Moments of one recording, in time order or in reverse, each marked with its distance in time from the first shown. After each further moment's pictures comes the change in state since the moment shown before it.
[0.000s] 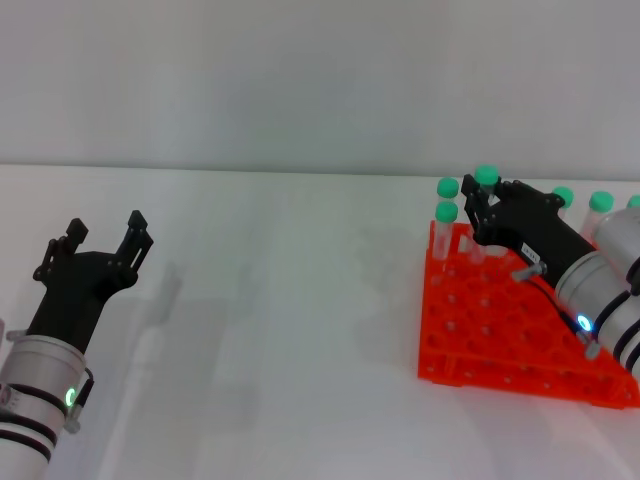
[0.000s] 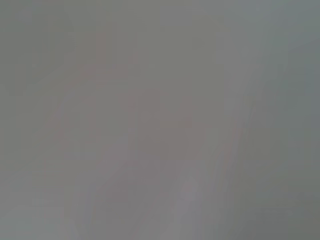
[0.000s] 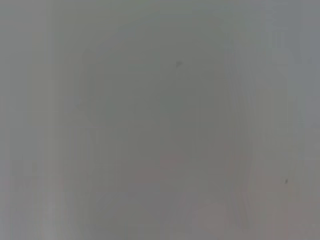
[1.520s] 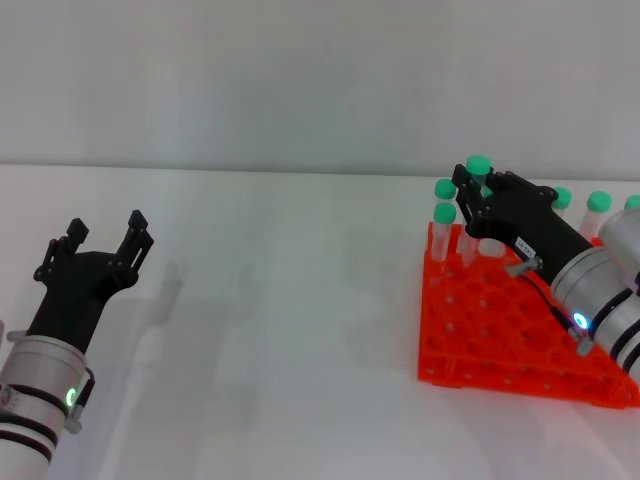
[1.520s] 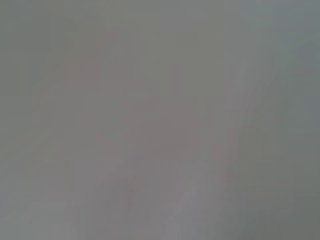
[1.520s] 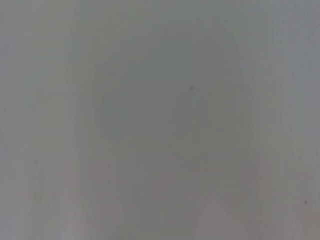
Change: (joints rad) left arm 0.004 0.001 0.000 0.009 -0.001 0.002 0.000; right arm -0.016 0.000 0.013 -0.028 -0.043 -0.049 0.039
